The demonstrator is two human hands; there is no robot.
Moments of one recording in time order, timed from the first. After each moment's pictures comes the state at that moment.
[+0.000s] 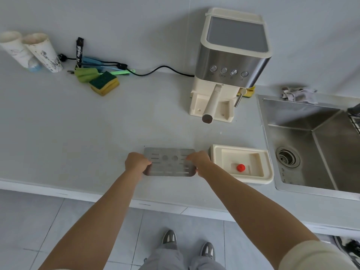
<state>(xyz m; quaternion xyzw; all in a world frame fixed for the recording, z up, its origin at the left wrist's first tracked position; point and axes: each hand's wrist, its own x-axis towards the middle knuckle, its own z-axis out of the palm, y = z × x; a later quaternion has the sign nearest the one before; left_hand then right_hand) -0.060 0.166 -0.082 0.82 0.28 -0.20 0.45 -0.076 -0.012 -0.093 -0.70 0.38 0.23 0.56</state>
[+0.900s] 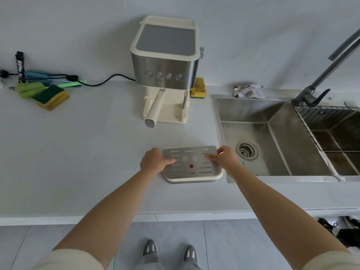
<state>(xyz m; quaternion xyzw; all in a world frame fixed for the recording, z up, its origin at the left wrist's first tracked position) -0.083 -0.011 -0.068 0.92 0.00 -0.25 0.29 -0.148 -0.220 -0.072 -0.79 0.38 0.06 0.48</state>
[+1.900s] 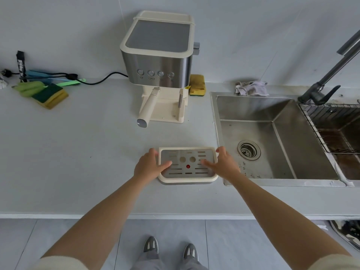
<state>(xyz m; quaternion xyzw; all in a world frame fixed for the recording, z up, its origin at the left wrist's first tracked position) -0.089 -0.011 -0.095 0.94 -0.04 -0.22 0.27 -0.155 -0.239 -0.094 -0.91 0.26 0.14 0.28</state>
